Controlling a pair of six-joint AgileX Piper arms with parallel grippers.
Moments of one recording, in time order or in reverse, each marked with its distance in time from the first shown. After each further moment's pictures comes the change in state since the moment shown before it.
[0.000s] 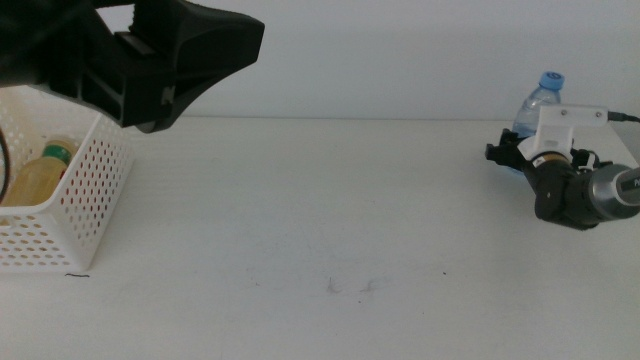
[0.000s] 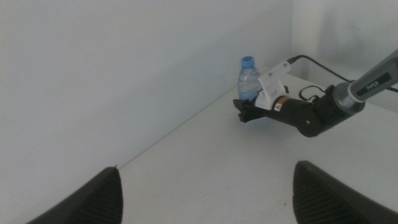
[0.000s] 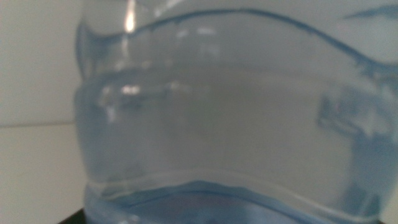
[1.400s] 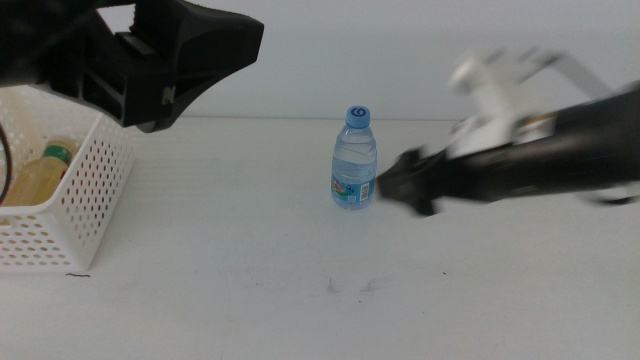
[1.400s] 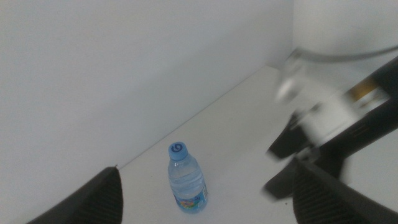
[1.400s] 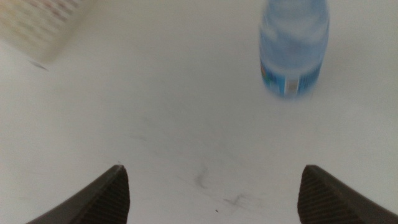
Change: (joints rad) left arm 0.000 0.000 0.000 0.003 0.000 0.000; right arm 0.463 -0.929 0.223 0.029 1.204 0.052
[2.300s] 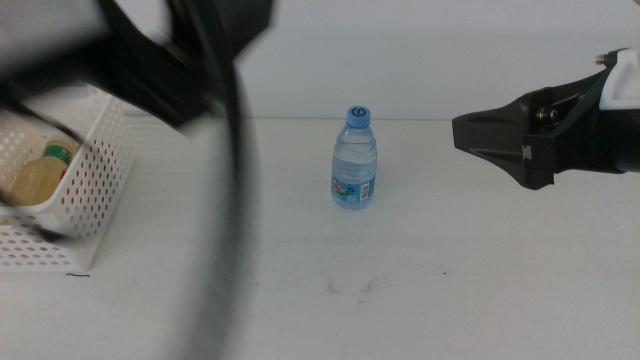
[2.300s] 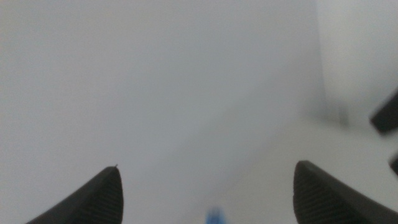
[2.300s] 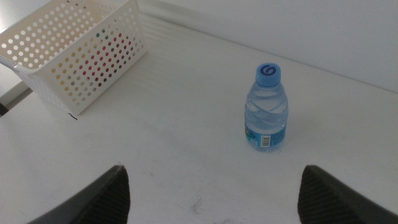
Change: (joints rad) left arm 0.007 -0.010 0.219 0.124 -0.460 -0.013; right arm 0.000 -0.364 0.013 -0.133 0.079 0.076
